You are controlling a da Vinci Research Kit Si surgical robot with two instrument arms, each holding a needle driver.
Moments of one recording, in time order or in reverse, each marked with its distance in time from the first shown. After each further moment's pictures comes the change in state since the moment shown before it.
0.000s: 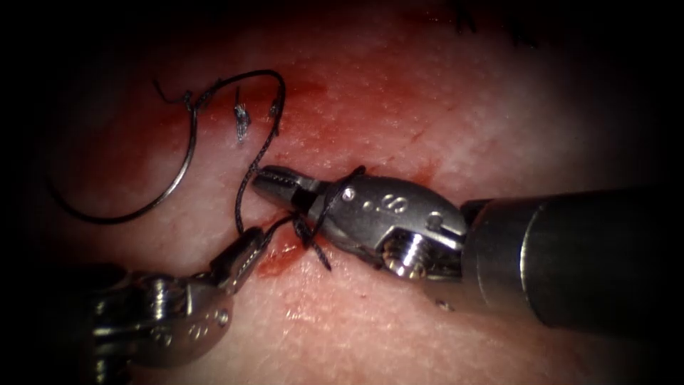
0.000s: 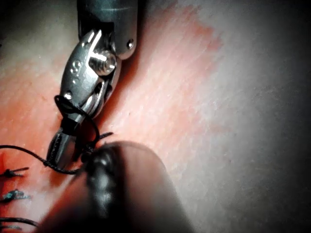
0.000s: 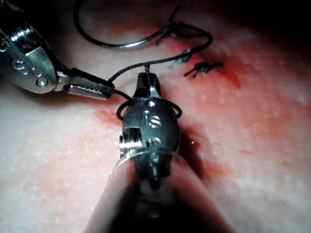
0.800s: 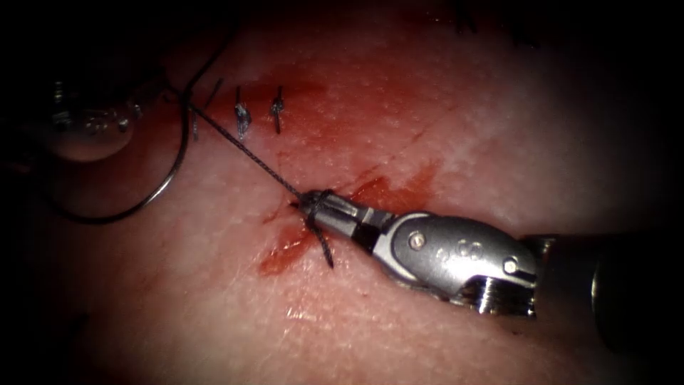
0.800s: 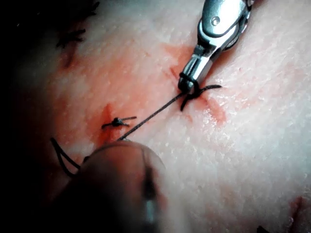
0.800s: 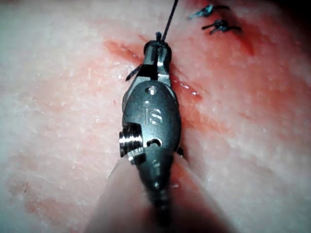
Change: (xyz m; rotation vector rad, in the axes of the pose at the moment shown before) right arm -0.005 0.002 -0.006 0.127 0.235 -0.215; left arm -0.010 -0.013 0.009 -0.060 -0.091 -0.067
